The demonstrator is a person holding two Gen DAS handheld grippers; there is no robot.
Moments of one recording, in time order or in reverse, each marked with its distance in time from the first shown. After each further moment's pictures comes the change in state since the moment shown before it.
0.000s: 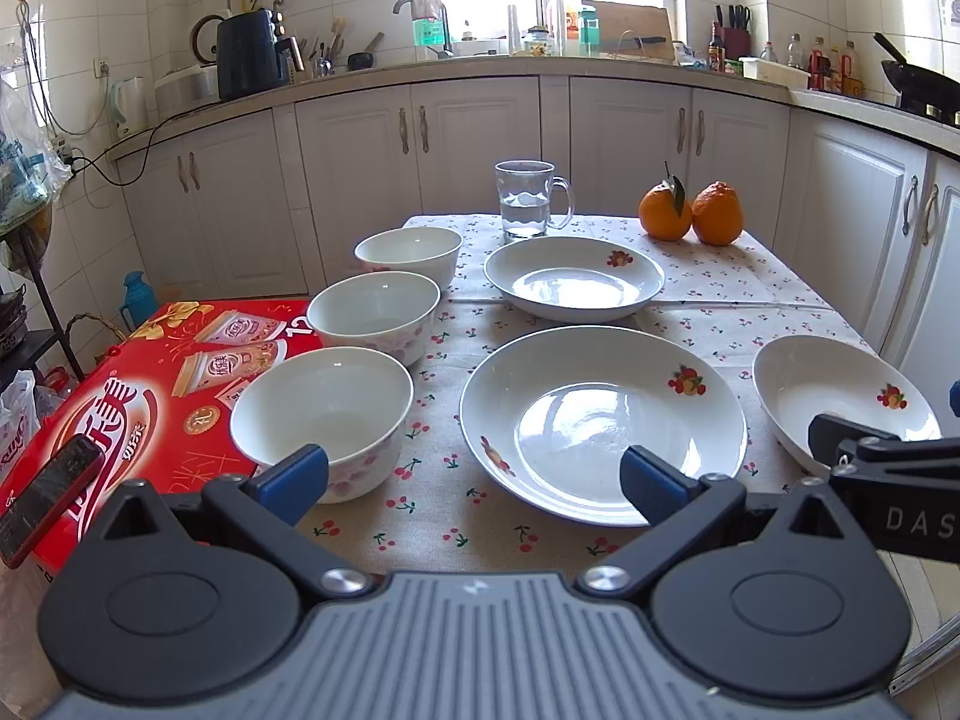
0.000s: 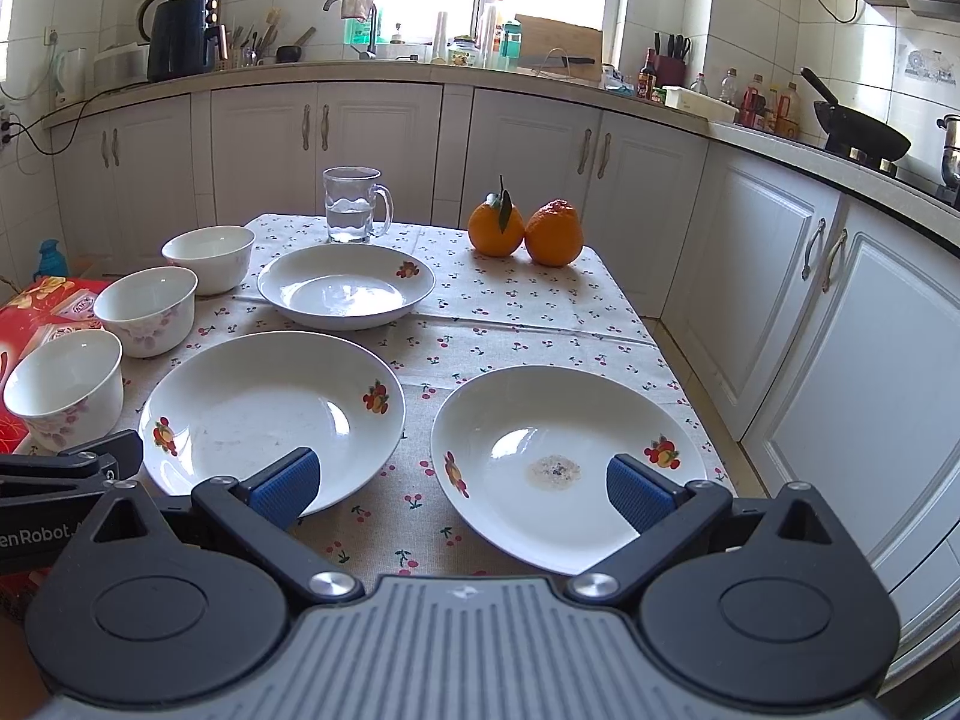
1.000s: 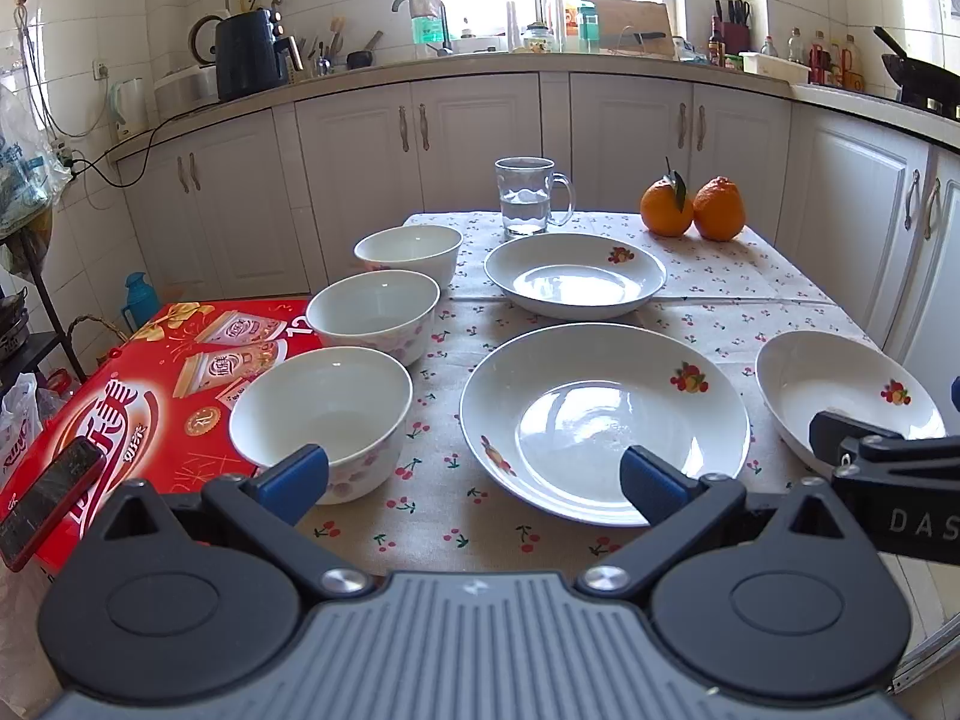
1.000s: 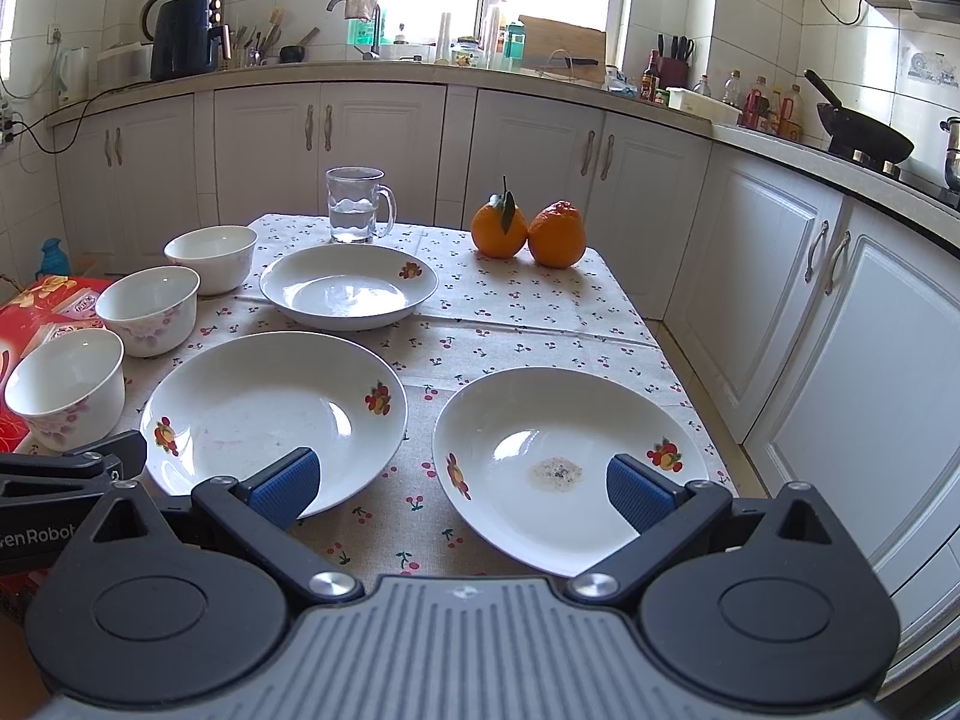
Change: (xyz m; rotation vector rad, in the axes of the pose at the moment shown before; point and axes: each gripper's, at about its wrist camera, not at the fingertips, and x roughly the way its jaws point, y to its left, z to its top) left arm 0.004 -0.004 -0.001 0.008 0.007 0.008; right arm 0.001 -0.002 0.000 -0.005 -0.003 0.009
